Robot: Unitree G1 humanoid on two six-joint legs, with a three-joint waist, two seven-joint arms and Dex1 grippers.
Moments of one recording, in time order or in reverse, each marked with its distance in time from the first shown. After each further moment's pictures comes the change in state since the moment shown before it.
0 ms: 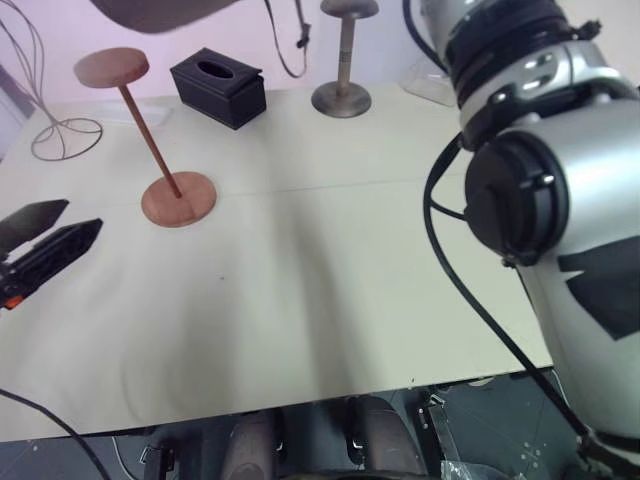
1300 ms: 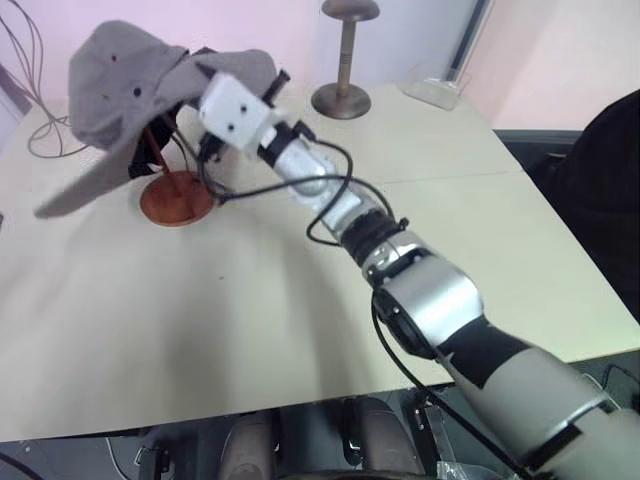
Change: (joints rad) left arm 0.111 0.086 0.176 0.113 -0.044 -0.029 0.000; right arm 0.655 0.292 0.317 -0.199 -0.291 -0.491 -0.146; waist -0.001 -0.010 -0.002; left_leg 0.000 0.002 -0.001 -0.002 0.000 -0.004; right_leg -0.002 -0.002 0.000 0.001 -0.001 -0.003
